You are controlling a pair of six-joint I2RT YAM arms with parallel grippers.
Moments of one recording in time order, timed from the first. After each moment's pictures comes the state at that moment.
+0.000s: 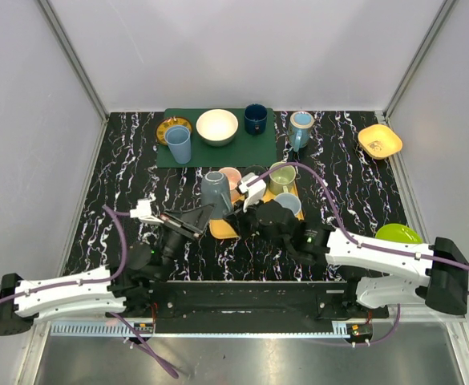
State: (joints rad) left arm -1.29 0.59 0.36 0.43 -0.83 -1.06; right arm 1.19 1.22 0.87 0.06 0.31 0.36
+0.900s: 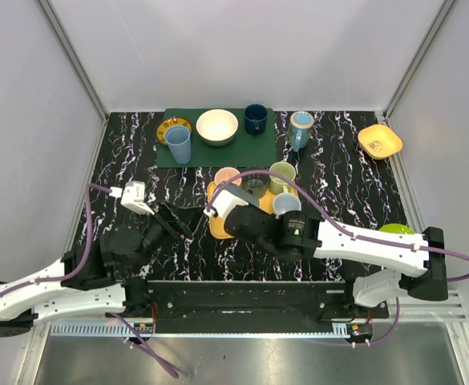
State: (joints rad) left arm -1.29 0.48 0.75 -0.44 -0.79 -0.89; right arm 1.31 1.39 1.33 -0.77 0.65 0.00
